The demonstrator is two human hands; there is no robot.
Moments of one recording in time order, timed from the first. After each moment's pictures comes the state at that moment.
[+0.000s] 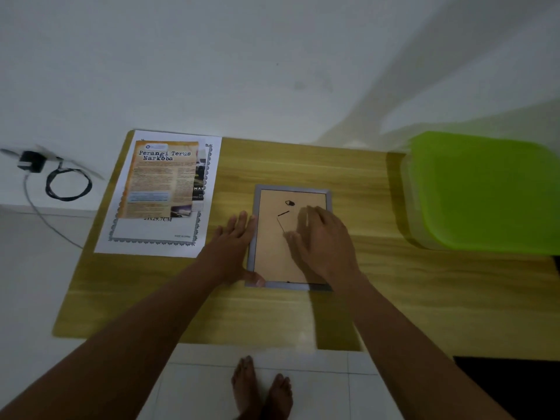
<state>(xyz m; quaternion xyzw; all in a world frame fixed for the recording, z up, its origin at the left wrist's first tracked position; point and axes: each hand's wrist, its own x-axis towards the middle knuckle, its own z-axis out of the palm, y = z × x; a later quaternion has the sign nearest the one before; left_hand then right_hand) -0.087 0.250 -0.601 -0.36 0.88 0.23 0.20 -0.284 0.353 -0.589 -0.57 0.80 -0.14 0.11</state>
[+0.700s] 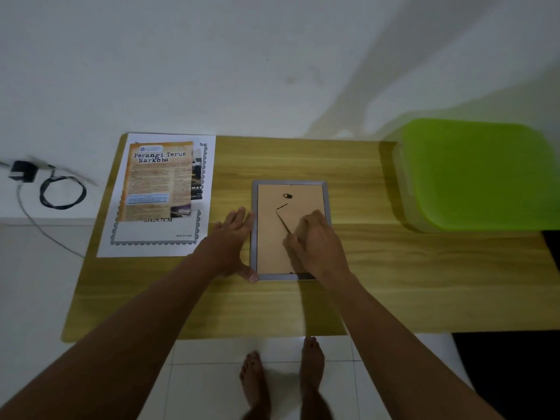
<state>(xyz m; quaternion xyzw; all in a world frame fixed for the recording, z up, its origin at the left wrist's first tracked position) -0.080 0.240 -0.598 -0.34 0.89 0.23 0.19 -0.254 0.364 -0.590 -0.48 0.83 -0.18 0.20</state>
